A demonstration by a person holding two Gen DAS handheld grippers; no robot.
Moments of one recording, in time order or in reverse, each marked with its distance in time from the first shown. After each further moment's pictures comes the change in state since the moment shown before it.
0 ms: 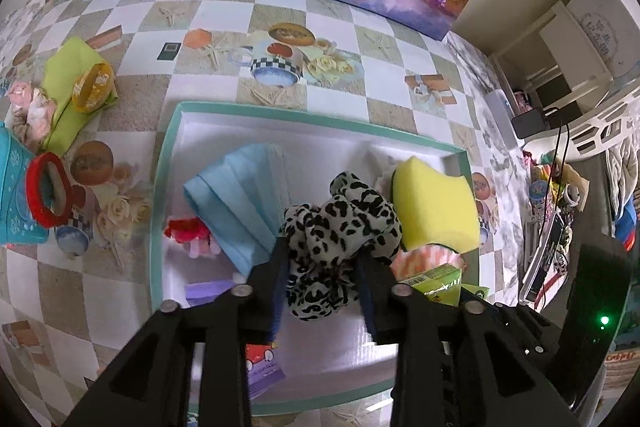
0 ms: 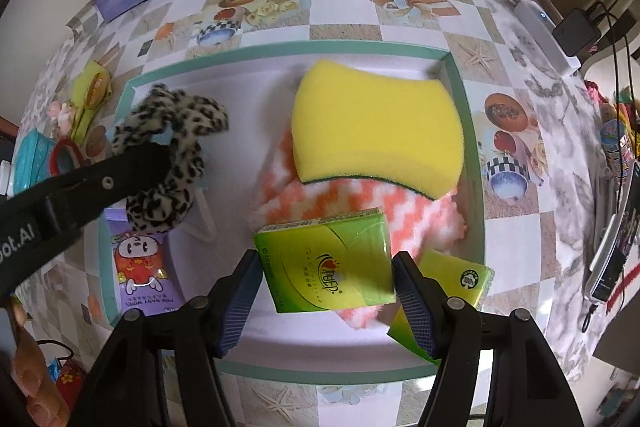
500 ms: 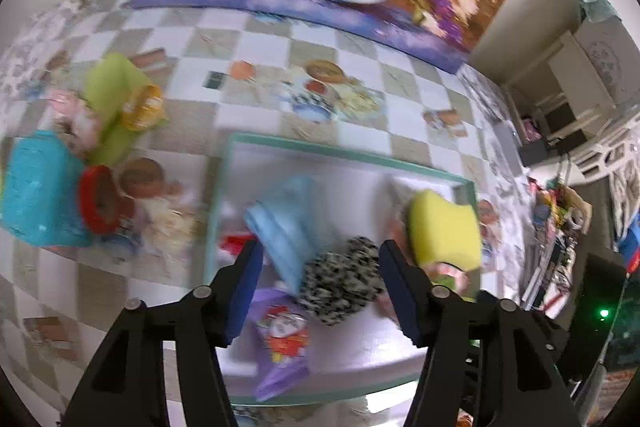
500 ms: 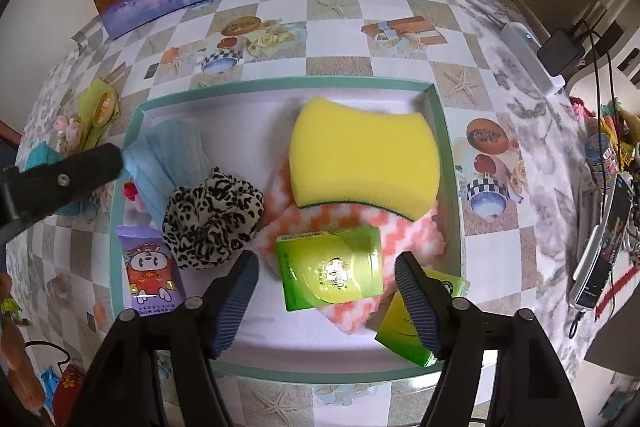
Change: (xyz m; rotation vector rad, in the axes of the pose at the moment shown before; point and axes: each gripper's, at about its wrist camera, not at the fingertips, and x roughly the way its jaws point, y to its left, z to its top) left arm -0.040 0.022 0.006 -0.039 -0.086 0.061; right arm -0.020 -0.002 0.002 0.003 -0.068 -0.019
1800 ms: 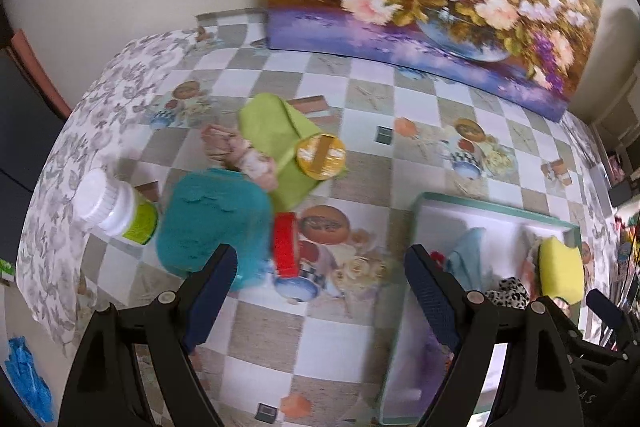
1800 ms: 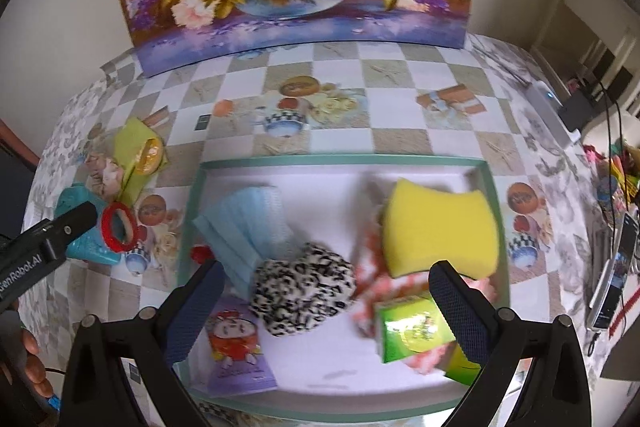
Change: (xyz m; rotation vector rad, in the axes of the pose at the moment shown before) left arm -0.045 0.093 0.011 -0.054 -0.141 0.336; right arm -0.023 0.068 0.025 -0.011 -0.165 0.029
